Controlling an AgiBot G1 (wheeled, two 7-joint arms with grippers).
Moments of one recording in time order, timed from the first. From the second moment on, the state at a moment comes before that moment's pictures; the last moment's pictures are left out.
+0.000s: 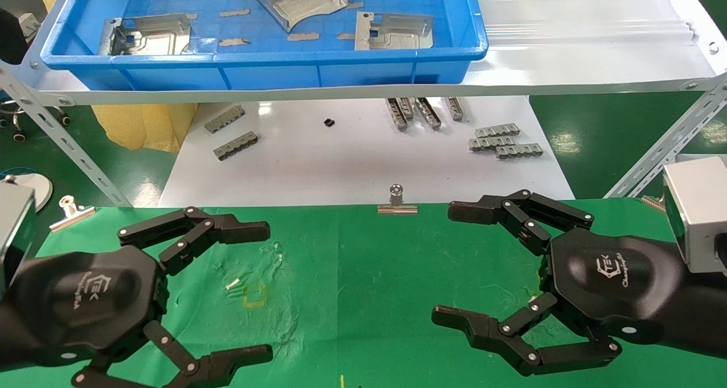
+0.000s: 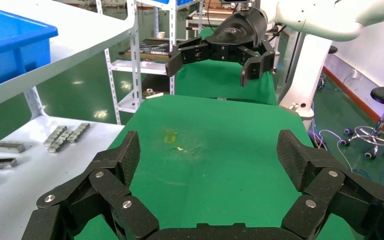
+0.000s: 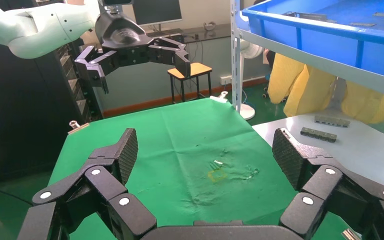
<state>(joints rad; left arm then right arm) -1.08 0.61 0.28 -1.28 0.73 1.49 -0.19 1.08 -0.56 -0.39 1.22 -0.63 -1.42 0.12</state>
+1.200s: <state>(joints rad) -1.08 0.61 0.28 -1.28 0.73 1.49 -0.19 1.08 -0.56 -0.39 1.22 -0.63 -1.42 0.12</state>
